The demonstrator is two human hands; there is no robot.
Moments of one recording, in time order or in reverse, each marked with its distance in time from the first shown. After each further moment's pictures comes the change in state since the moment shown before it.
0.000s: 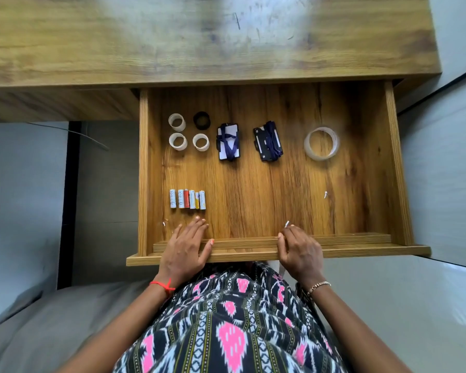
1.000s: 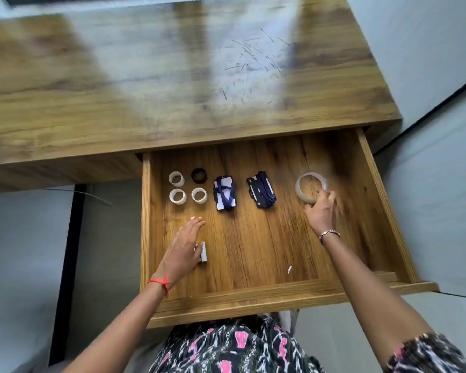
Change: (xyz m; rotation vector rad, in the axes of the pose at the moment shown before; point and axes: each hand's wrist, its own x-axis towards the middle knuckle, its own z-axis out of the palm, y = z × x) left_hand 0.088 -0.020 -0.054 -0.158 0.134 0.072; right_hand 0.165 0.067 -0.024 0.319 0.067 0.624
